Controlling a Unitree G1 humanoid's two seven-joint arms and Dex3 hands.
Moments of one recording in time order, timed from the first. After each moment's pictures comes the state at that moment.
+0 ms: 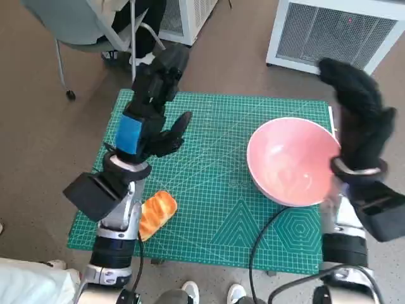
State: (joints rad) left arm -0.55 0.11 0.05 0.21 -0.16 -0.44 -0.30; right arm -0.66 -0.24 -0.26 0.62 0.21 -0.92 0.28
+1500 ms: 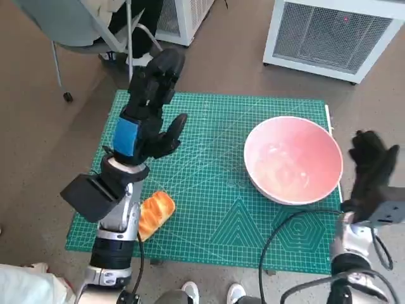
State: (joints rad) left arm -0.54 0.11 0.06 0.23 -0.17 -0.46 -0.31; right arm -0.65 -0.25 -0.41 1.28 0.15 -0.75 0.00
